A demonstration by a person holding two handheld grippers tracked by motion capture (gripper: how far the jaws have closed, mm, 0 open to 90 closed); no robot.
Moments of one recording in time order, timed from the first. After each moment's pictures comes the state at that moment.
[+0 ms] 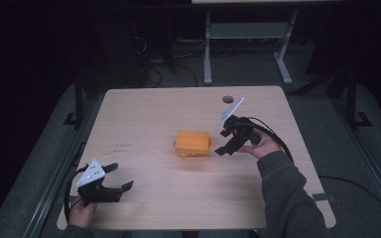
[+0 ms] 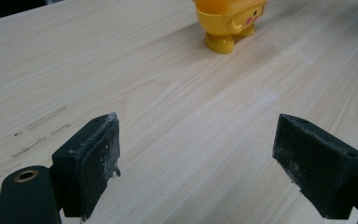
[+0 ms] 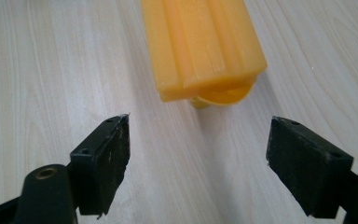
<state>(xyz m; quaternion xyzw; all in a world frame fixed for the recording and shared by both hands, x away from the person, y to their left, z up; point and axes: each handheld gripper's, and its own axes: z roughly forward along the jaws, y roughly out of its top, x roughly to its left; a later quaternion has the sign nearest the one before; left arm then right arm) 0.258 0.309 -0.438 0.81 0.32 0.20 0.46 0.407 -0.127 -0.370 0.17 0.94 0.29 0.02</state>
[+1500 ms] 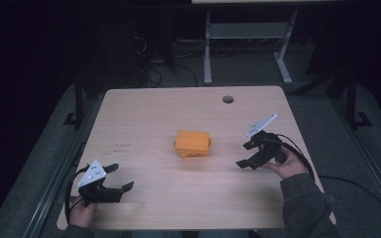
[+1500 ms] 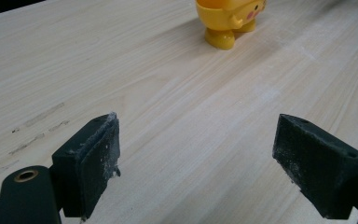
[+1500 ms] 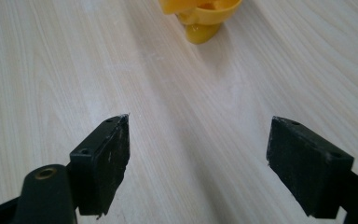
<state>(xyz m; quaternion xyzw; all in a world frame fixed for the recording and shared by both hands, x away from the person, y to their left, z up) 0.258 0.308 -0.441 0.81 0.33 0.20 0.45 0.362 -0.195 -0.390 0.24 0.92 0.31 0.03</state>
